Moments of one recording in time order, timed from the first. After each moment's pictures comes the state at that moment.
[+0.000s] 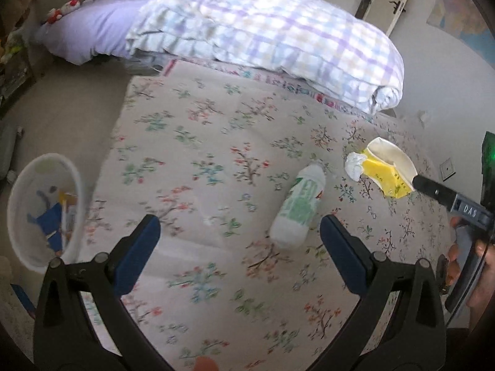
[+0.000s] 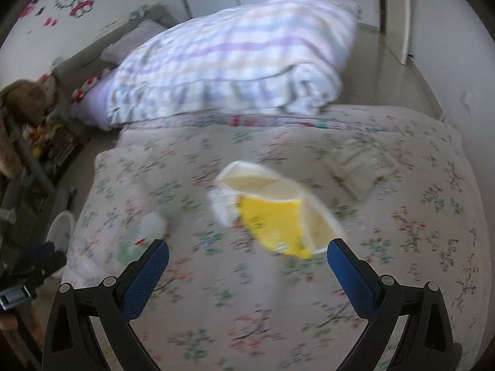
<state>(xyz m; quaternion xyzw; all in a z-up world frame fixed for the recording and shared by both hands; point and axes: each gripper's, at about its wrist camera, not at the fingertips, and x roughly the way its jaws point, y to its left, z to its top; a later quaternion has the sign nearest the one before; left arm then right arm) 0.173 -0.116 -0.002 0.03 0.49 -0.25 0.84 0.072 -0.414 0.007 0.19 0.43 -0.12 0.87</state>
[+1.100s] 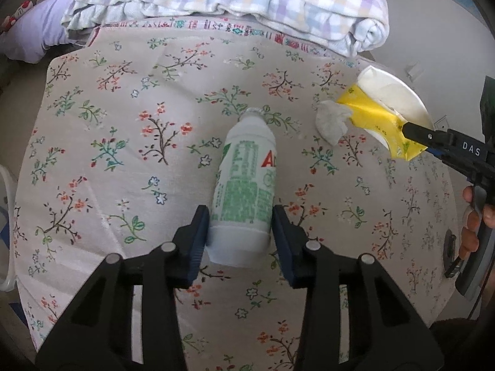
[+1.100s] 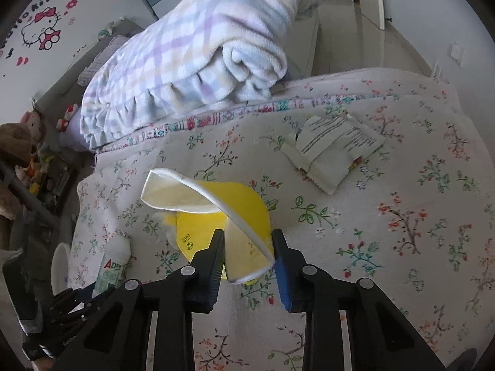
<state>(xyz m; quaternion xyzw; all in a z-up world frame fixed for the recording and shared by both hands) 0.168 -0.197 -0.051 0.08 0.53 -0.31 0.78 0.072 -0.469 -0.023 0.28 0.43 -0.14 0.85</state>
